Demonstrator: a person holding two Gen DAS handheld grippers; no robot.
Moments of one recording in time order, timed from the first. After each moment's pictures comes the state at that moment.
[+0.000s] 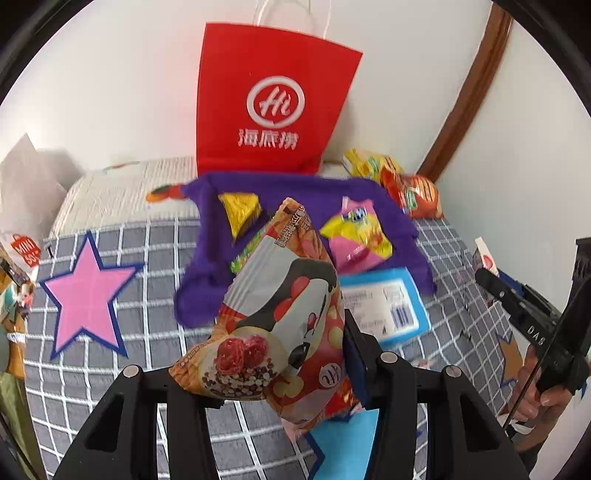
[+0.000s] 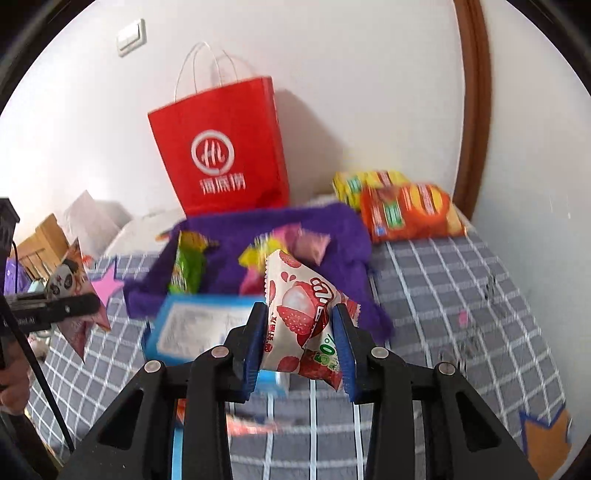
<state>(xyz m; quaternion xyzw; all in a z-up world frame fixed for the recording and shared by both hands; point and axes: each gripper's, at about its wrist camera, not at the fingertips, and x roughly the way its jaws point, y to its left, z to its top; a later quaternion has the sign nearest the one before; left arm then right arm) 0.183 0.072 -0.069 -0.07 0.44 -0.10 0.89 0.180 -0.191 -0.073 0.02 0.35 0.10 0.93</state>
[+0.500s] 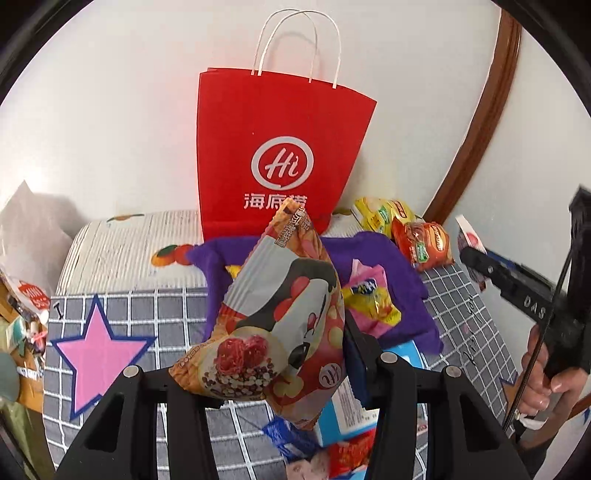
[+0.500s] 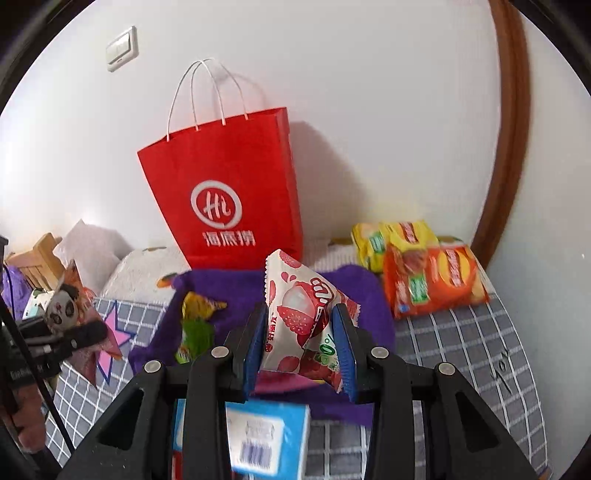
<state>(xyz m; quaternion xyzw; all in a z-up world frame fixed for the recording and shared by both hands) 0.240 0.075 -0.030 -0.07 0.40 -0.08 0.91 0.275 -0.156 -0.022 0.01 0.35 0.12 0.93</state>
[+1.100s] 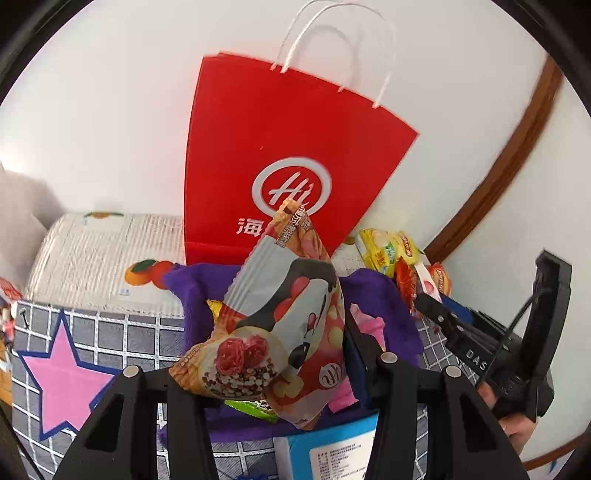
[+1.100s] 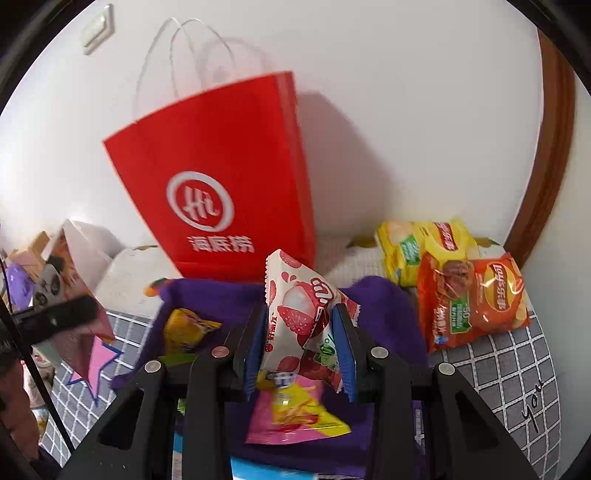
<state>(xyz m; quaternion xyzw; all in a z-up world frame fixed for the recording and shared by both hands) 0.311 0.085 -0.037 -0.14 0.41 -0.08 0.90 0.355 -0.147 -0.066 0.01 0.39 0.13 0.91</state>
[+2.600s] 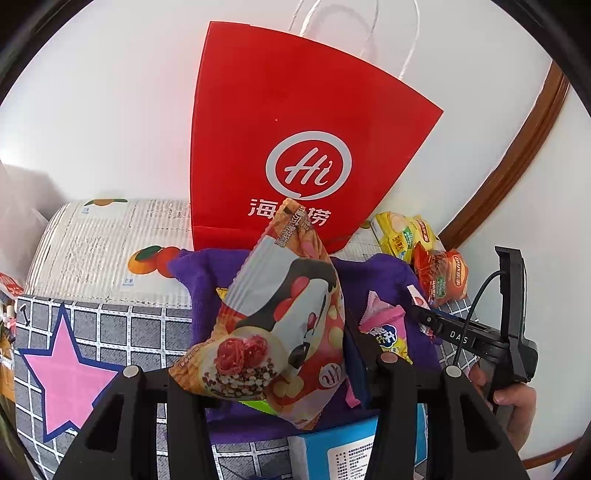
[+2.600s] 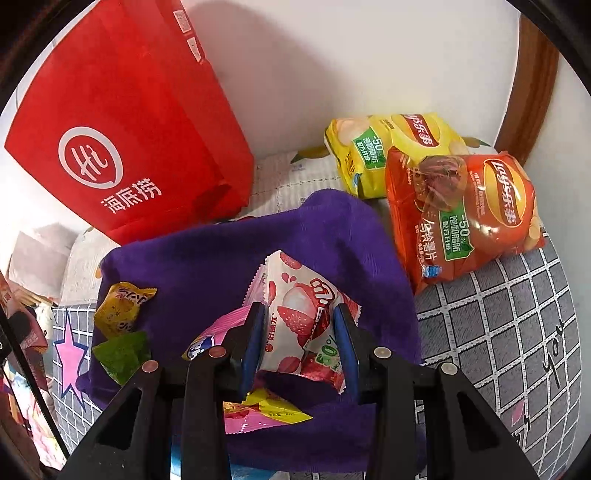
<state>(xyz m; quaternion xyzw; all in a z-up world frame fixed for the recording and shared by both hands) 0.322 0.087 -0.053 -0.13 0.43 -0.07 0.89 0.399 -0.184 -0.138 0.07 0.52 0.08 0.85</state>
